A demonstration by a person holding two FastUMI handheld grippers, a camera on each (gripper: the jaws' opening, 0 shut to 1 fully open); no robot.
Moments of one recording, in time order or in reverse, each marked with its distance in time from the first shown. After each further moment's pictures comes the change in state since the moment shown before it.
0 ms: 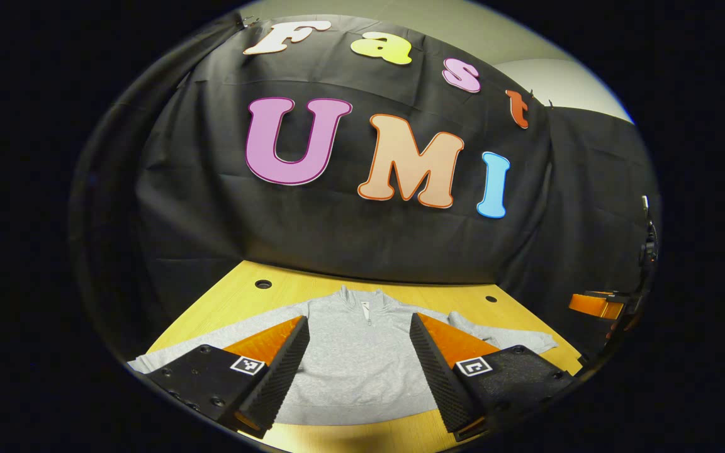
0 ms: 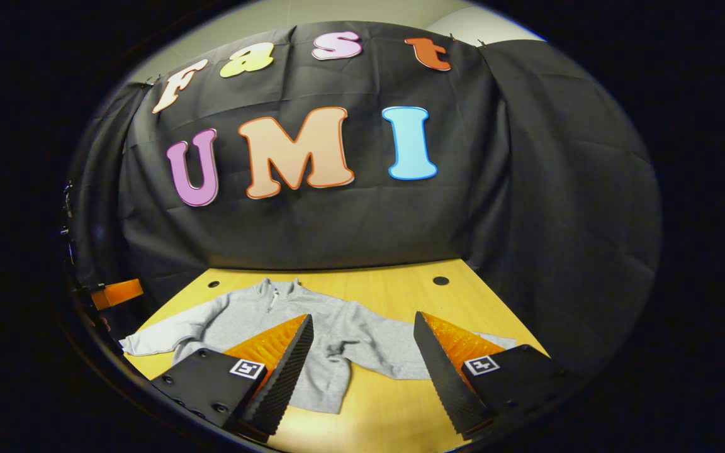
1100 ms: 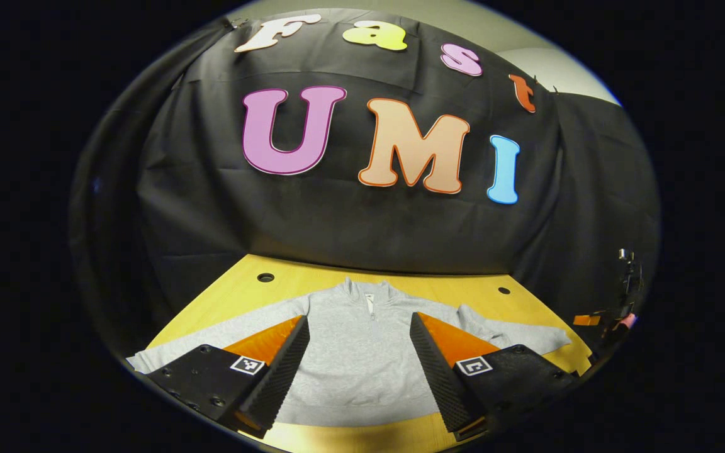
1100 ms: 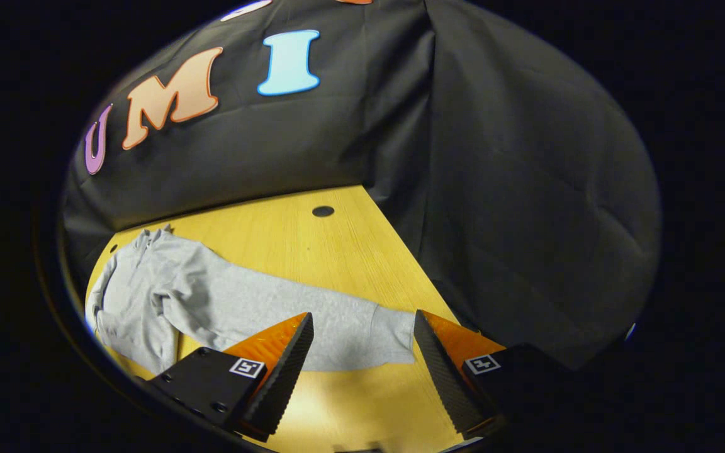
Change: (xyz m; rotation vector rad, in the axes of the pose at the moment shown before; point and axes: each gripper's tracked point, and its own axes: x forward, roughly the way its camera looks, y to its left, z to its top) left arm 0.027 -0.019 -0.020 0.027 0.051 0.057; right arm 0.103 -0.244 -0.125 0.032 0.317 -0.265
